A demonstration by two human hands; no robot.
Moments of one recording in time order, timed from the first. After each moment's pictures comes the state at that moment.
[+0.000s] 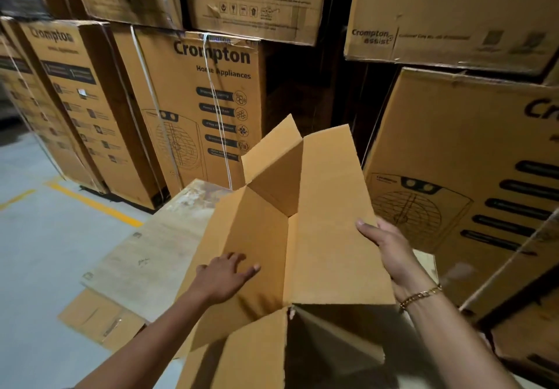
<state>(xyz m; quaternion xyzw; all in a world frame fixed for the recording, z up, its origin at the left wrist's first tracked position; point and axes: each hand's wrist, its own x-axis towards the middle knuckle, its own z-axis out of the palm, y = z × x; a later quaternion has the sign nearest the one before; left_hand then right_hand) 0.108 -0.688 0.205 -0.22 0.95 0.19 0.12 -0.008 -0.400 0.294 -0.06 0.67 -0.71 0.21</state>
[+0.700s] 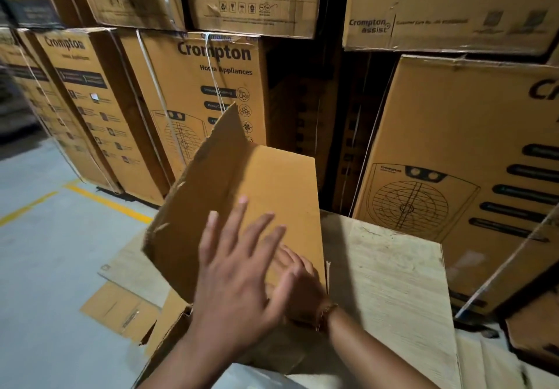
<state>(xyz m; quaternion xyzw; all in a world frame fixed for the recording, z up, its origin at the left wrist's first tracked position) 0.197 -0.577 0.312 -0.04 0.94 0.05 -0.33 0.068 -0.489 0.189 -0.43 0.87 -0.23 0.05</state>
